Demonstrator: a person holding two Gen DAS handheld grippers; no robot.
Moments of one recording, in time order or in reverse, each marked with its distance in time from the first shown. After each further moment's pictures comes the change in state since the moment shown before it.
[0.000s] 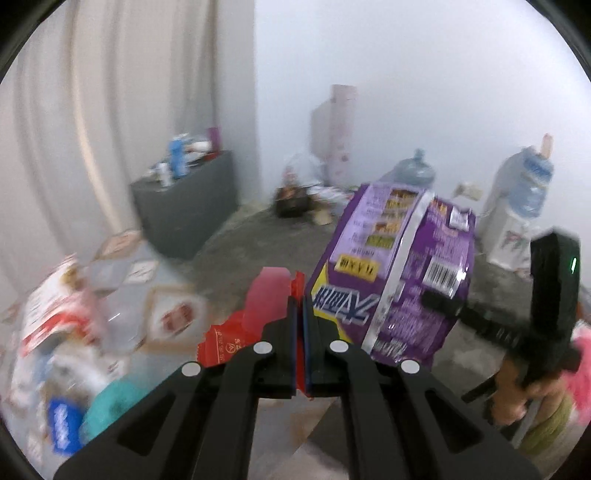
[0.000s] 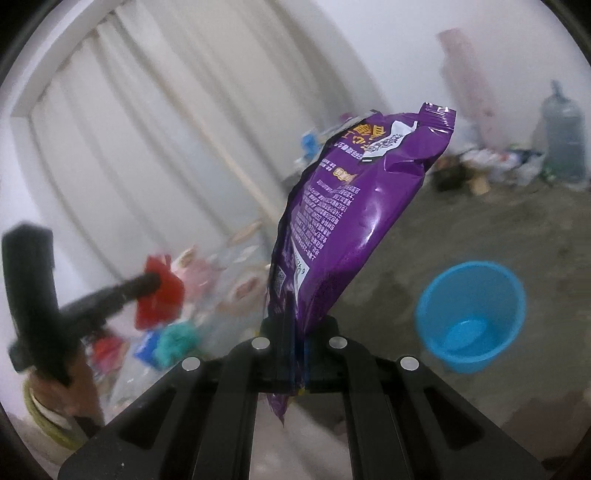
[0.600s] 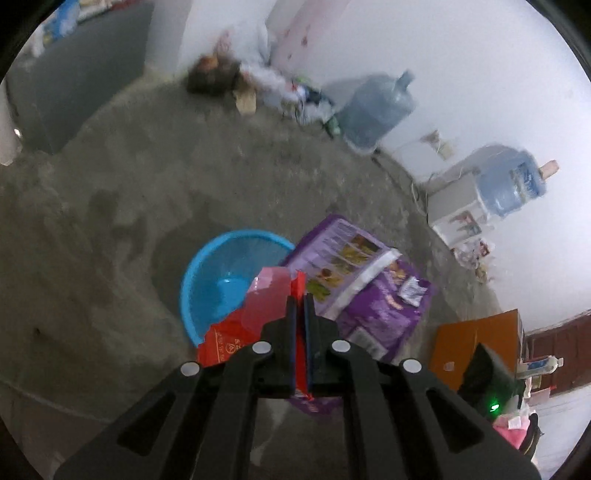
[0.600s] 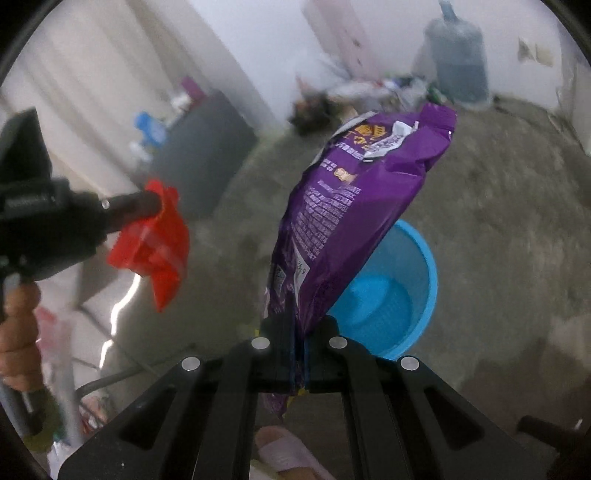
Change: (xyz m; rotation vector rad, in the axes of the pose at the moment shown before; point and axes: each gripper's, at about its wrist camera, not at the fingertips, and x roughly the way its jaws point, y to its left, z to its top) left arm 0.352 -0.039 0.066 -0.216 0.529 -0.391; right arm 0.174 -0.166 -0.005 0.283 0.208 -0.394
